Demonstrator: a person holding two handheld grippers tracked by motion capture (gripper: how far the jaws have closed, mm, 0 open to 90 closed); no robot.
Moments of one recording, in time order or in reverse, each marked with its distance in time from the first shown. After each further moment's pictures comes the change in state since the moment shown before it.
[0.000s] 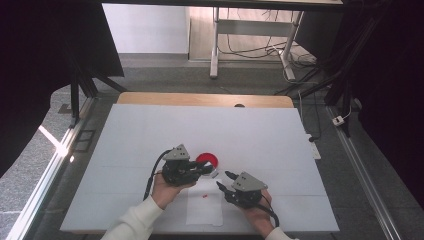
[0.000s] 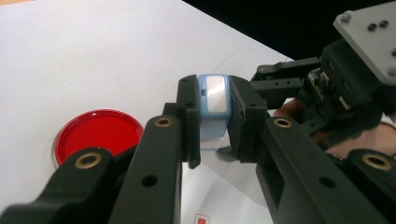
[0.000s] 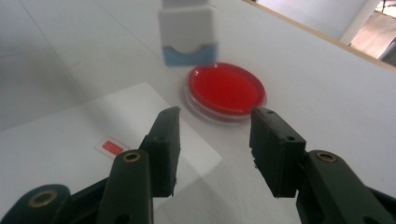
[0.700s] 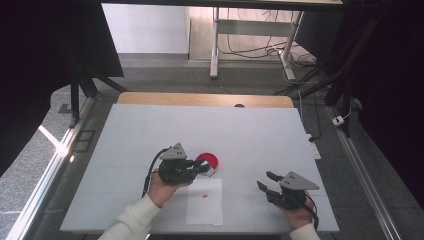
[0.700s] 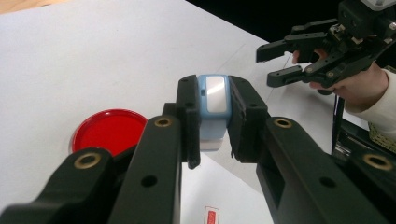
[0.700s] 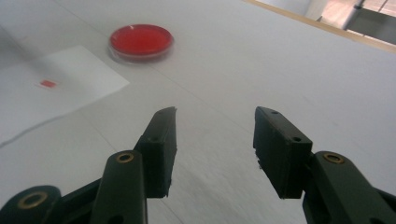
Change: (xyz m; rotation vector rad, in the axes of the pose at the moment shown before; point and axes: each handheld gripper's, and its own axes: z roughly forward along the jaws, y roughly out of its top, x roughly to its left) left arm 0.004 0.001 -0.008 0.007 0.013 0.024; right arm -0.072 -0.044 -0.082 0.026 -0.087 0.114
